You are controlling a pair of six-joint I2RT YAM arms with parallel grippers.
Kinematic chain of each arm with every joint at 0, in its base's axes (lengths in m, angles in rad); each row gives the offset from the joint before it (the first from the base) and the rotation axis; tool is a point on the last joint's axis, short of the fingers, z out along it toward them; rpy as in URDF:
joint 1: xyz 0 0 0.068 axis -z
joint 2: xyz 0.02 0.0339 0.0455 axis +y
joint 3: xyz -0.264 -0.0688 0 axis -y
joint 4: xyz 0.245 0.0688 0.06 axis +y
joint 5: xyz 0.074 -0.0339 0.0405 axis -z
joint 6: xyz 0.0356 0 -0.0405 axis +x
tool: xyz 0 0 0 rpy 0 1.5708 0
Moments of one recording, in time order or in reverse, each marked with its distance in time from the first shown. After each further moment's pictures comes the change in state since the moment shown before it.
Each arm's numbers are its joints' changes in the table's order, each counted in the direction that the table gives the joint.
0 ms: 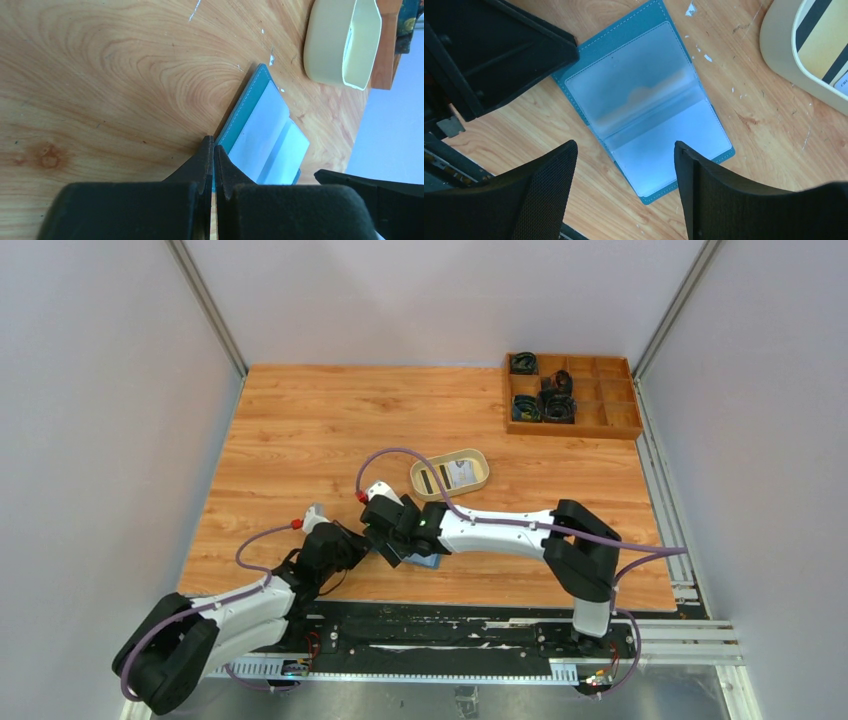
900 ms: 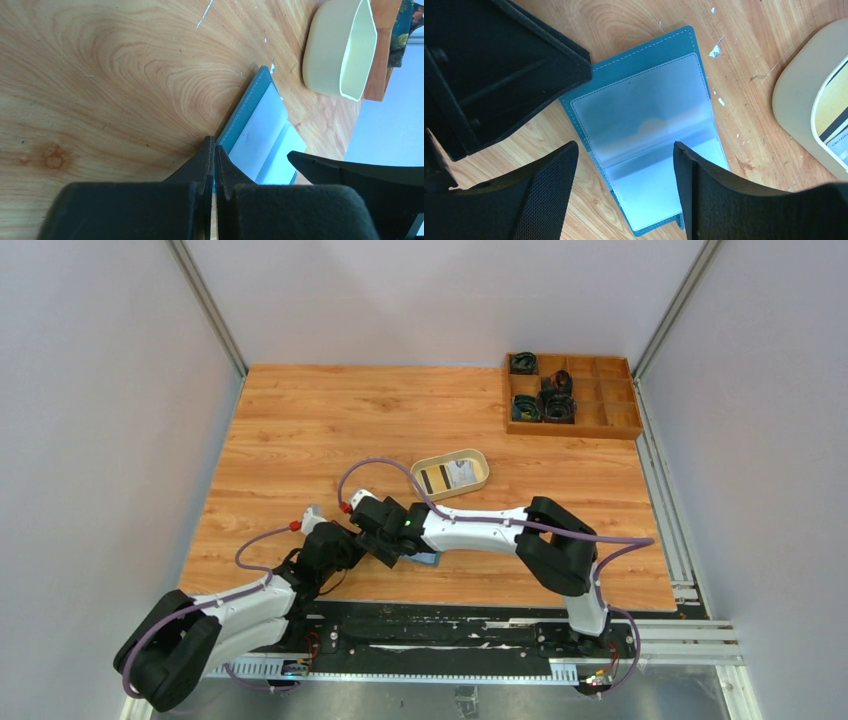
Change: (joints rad) left arm 0.000 0.018 0.000 -0.001 -0.021 -0.055; right arm 0.003 0.130 0.073 -0.048 -0.026 -0.204
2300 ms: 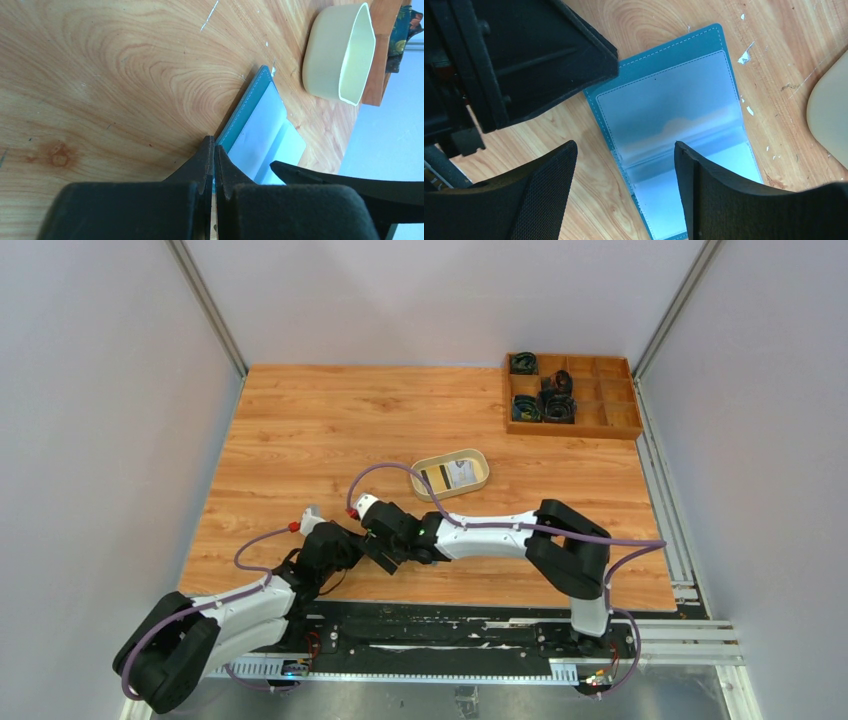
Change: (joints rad) left arm 0.000 -0.011 0.000 0.014 -0.014 -0.017; right arm 0.000 -0.080 -0.168 -0.214 -0.082 -0.002
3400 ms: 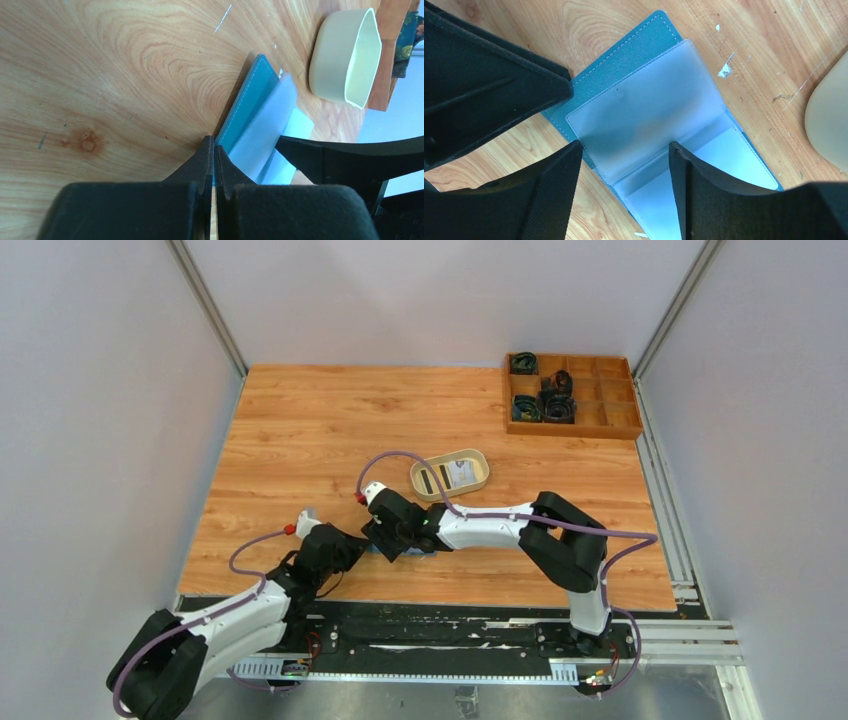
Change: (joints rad) left arm 0.000 -0.104 0.000 0.120 -0.024 0.000; right arm 0.077 0.039 -0.008 -0.079 -0.055 0.050
